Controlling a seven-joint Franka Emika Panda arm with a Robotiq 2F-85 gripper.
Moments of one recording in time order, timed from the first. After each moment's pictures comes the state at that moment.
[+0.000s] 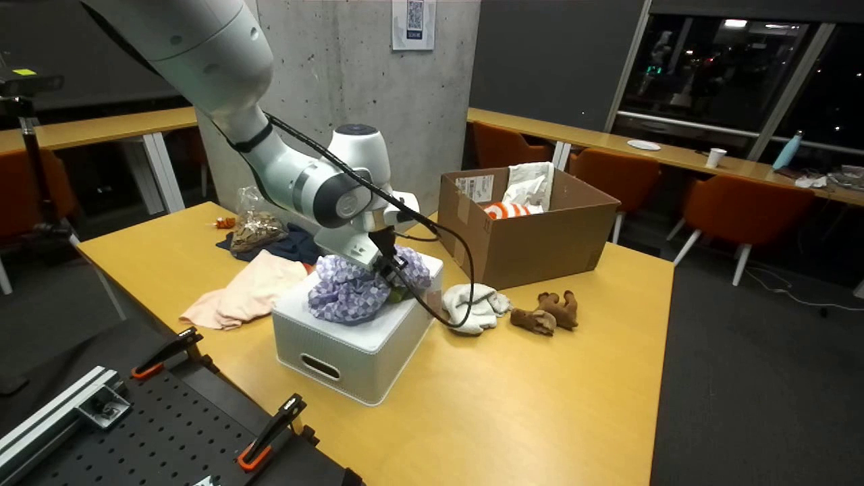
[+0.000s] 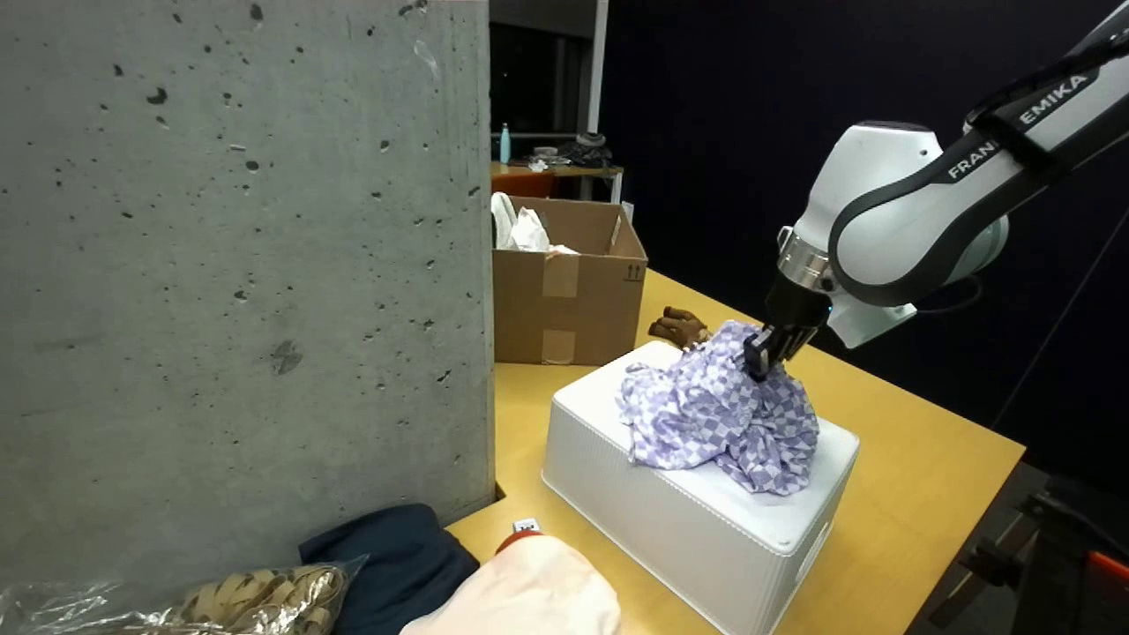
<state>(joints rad) -0.02 0.66 -0.05 -1.92 0.00 2.77 -0.03</state>
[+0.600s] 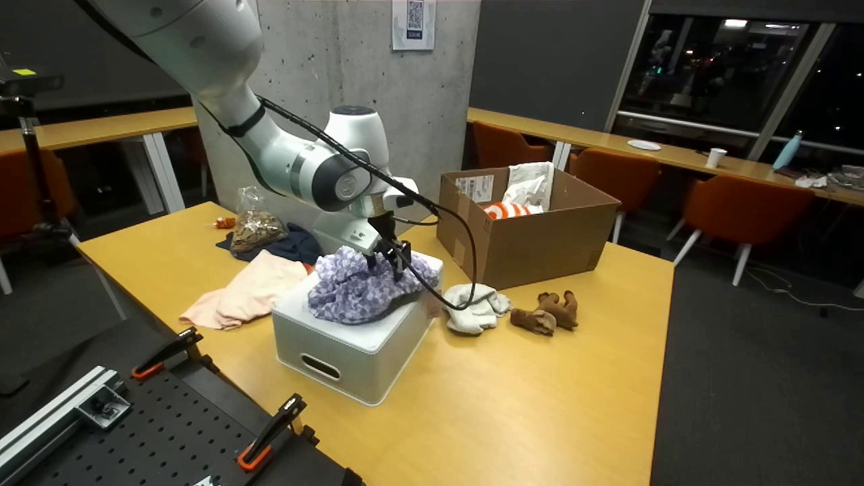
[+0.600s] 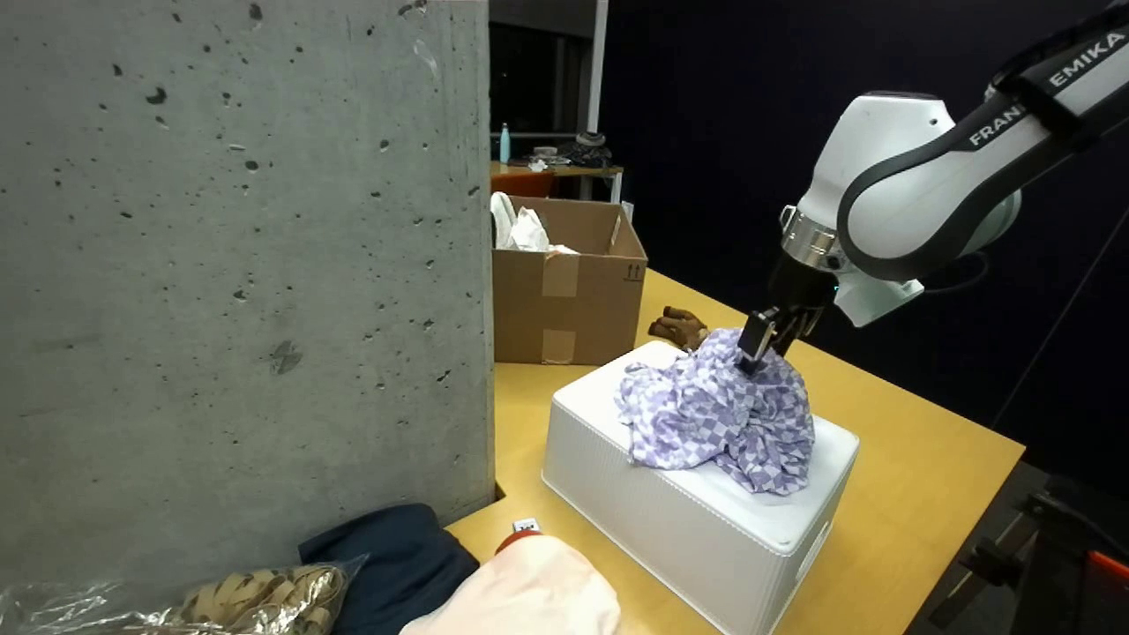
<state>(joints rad) -0.01 0.61 -0.06 -1.93 -0.02 2.73 -0.02</state>
